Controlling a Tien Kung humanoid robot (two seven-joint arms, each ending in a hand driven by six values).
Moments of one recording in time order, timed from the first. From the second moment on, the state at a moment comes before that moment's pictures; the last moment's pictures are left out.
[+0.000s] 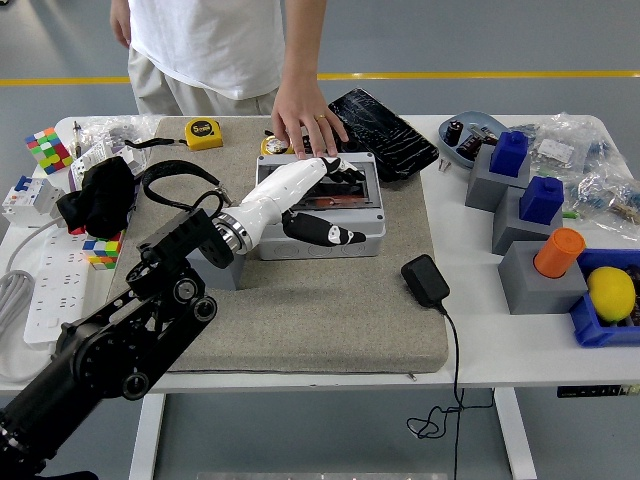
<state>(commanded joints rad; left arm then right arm) -0.43 0.03 -1.07 -1.34 1.89 -0.02 -0.02 0.03 -0.06 1.51 0.18 -1.21 0.05 -0.20</state>
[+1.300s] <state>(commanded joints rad) -0.09 0.11 -1.53 -1.39 1.28 0.04 -0.26 0.03 -0.09 1.62 0.18 -1.22 0.04 -0.18</state>
